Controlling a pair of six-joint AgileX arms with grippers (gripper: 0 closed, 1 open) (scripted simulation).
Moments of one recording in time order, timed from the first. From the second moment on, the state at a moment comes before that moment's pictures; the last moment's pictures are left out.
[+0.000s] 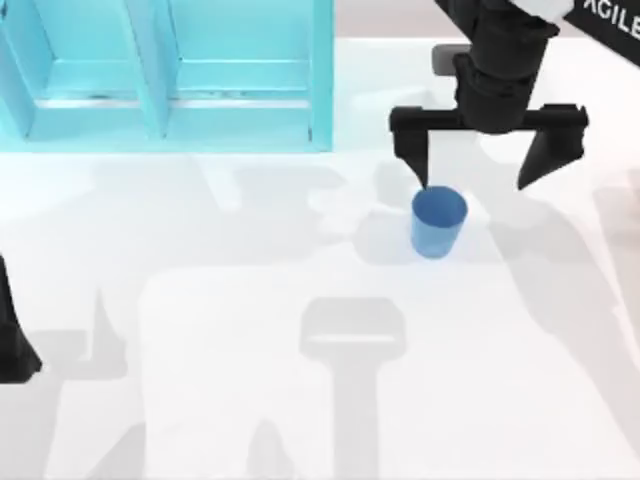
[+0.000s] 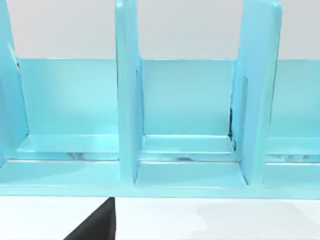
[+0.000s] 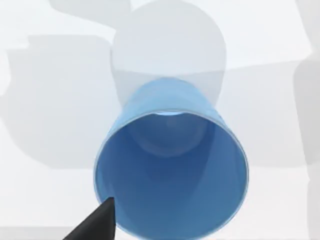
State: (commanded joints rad) left arm 0.00 0.00 0.00 0.00 0.00 0.00; right arm 0.40 2.38 2.19 -1.38 0.00 0.42
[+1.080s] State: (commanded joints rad) left arm 0.00 0.00 0.00 0.00 0.00 0.00; right arm 0.40 2.38 1.95 -1.14 0.00 0.43
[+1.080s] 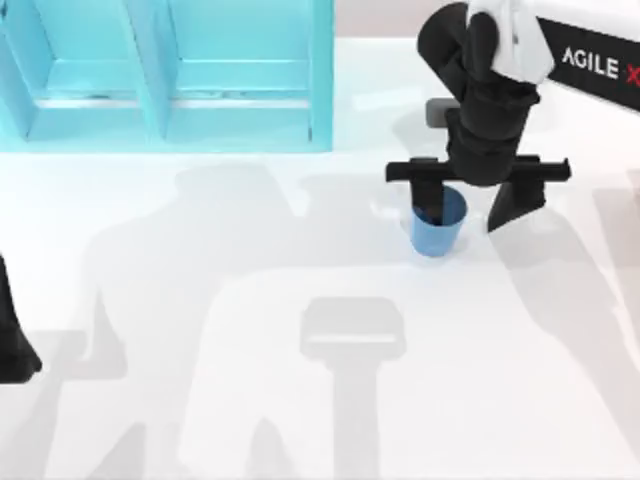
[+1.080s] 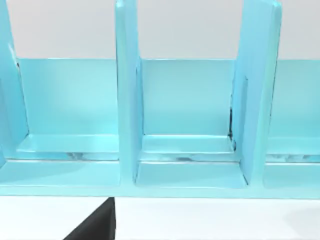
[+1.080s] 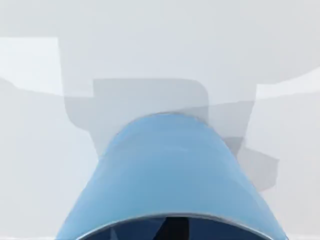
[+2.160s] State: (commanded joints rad) left arm 0.00 0.00 0.00 0.00 0.00 0.00; right arm 0.38 2.37 1.97 -1.15 0.00 0.38
